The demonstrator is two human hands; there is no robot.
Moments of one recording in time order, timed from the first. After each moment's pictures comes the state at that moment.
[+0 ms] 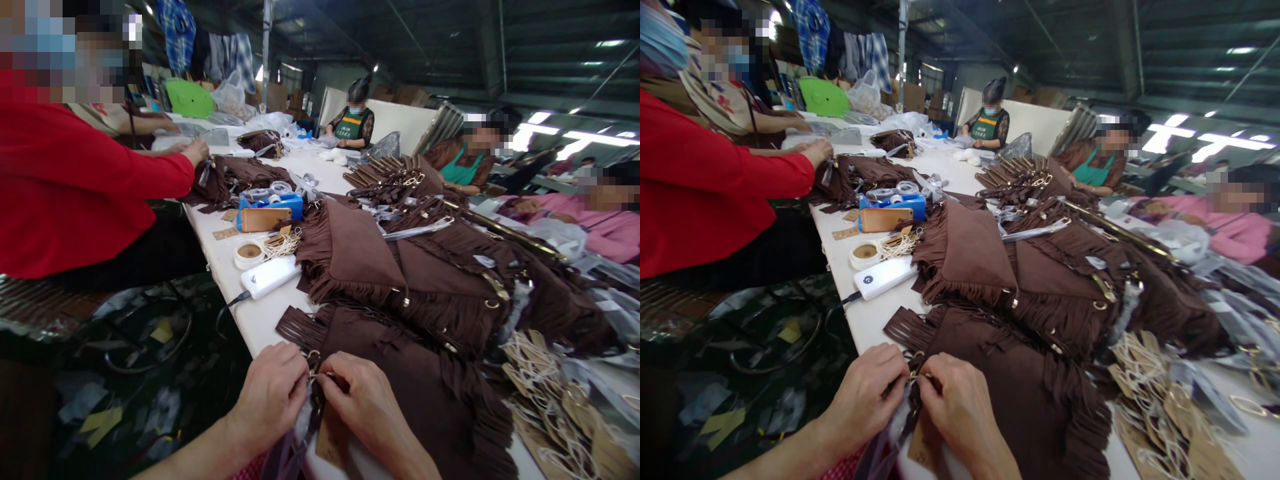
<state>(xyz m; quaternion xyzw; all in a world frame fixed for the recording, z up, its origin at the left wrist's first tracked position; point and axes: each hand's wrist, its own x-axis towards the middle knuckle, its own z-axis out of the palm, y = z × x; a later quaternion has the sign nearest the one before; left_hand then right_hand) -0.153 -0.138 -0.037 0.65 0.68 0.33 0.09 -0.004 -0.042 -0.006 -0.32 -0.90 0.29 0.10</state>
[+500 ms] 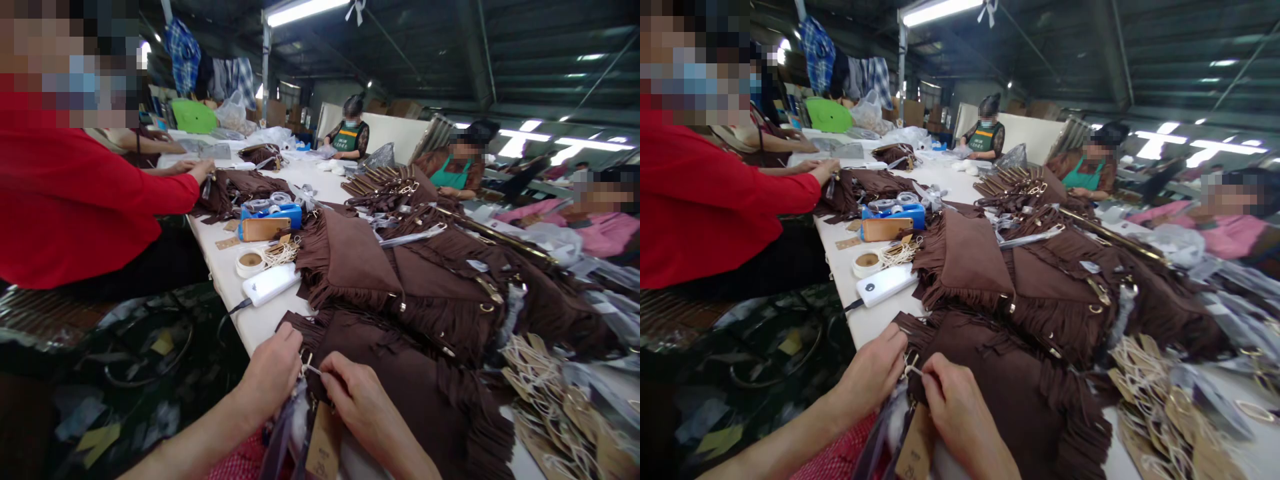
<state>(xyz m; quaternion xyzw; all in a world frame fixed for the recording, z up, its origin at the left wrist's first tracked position) -0.169 -0.115 -0.027 0.62 0.74 0.23 0.13 -0.003 -0.045 -0.004 -0.31 -0.86 0.38 0.12</state>
